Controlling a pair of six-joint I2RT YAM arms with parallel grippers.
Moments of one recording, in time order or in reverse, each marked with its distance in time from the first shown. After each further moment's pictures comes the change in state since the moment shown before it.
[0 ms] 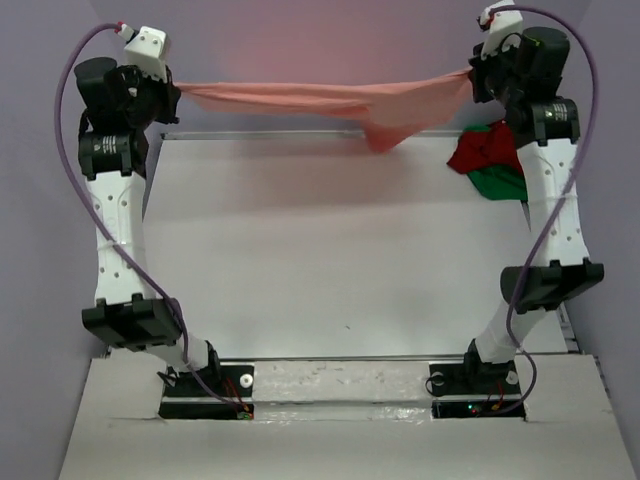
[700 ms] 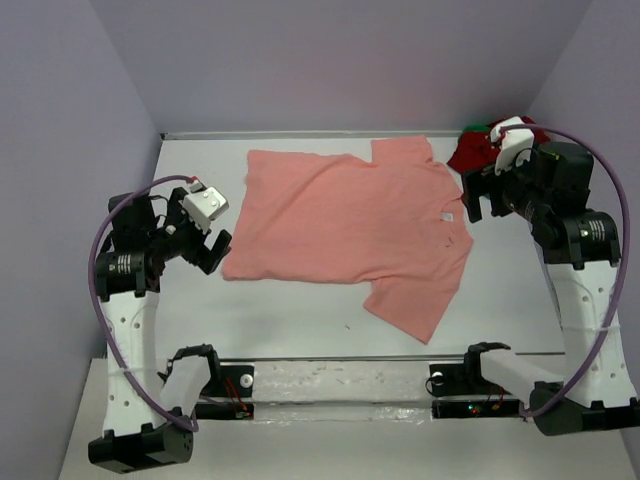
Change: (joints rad) left arm 0.001 -0.722 -0.824 -0.432 0.256 0.511; right arm -0.001 -0.788 -0.835 -0.221 -0.077 0.002
